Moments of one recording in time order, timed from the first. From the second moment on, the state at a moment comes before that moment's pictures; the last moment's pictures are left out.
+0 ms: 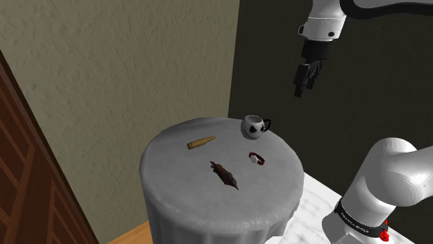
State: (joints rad) arm 0.02 -0.83 0.06 -2.28 -0.05 1.46 0.05
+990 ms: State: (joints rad) arm 0.03 -0.56 0.10 -2.47 0.07 1.83 0.15
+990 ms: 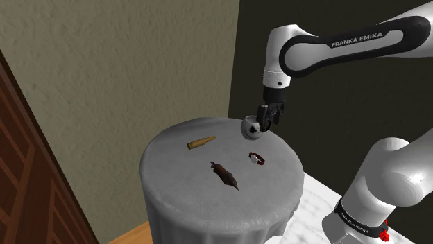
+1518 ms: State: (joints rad) arm 0.05 -0.36 0.12 -2.52 0.13 2.03 0.19
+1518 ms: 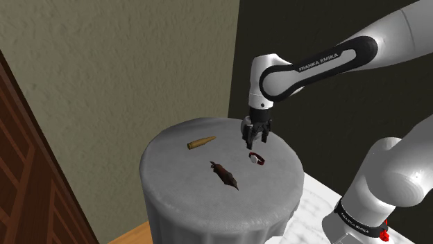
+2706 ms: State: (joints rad) arm 0.05 -0.30 0.13 -2.58 0.15 2.14 0.19
